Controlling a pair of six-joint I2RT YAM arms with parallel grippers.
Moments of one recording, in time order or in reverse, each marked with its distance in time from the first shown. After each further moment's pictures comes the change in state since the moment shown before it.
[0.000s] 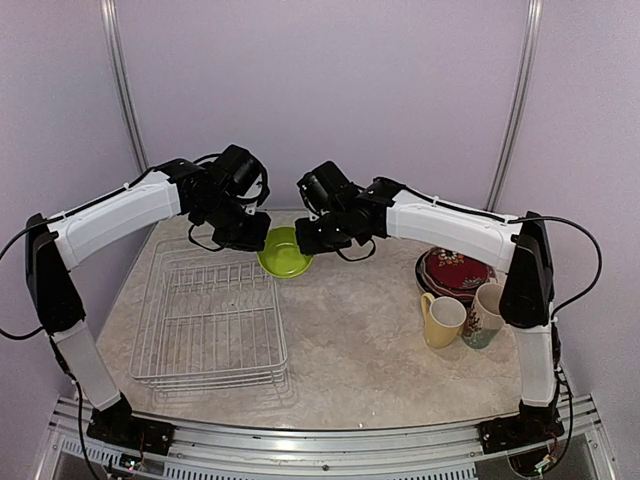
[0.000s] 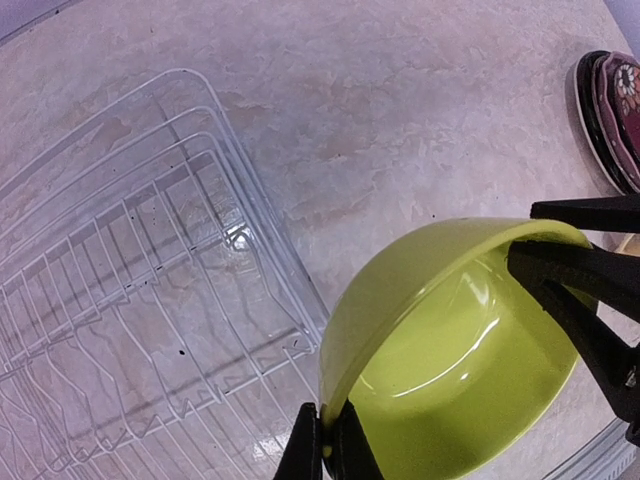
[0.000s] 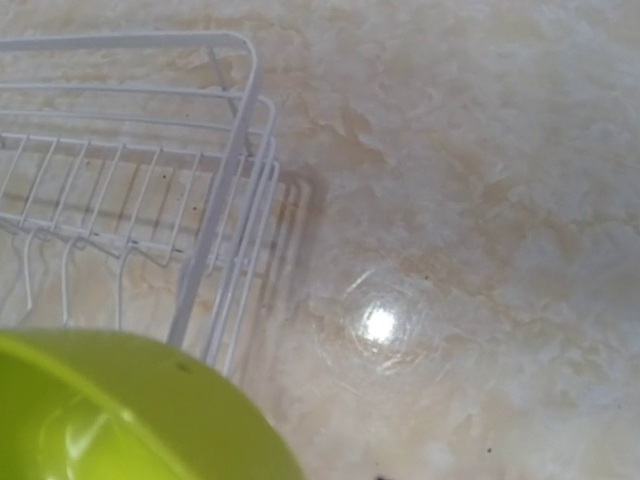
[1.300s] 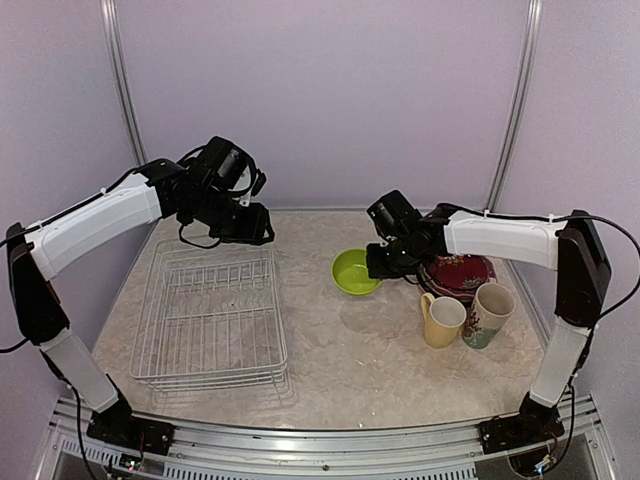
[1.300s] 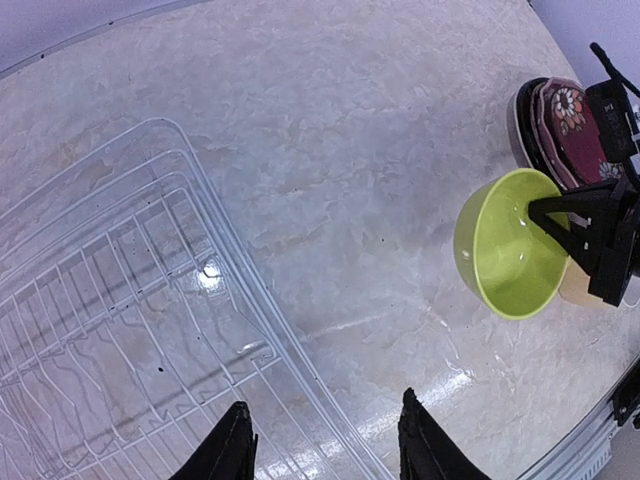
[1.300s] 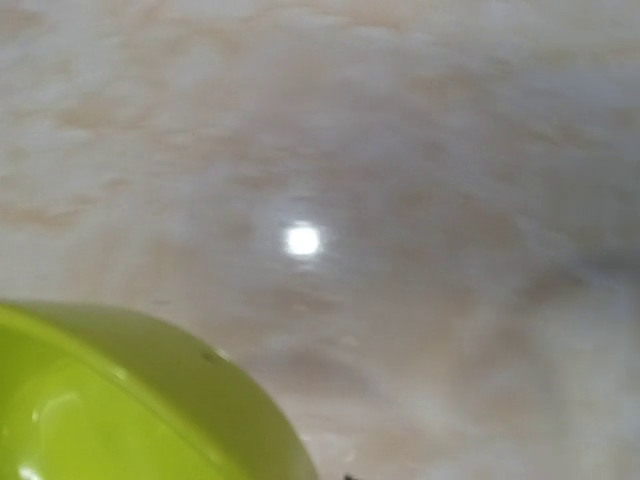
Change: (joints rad) left arm -0.013 -0.108 -0.063 0.090 0.037 0.002; right arm -0.173 -0.278 -0.563 0.098 -0.008 0.073
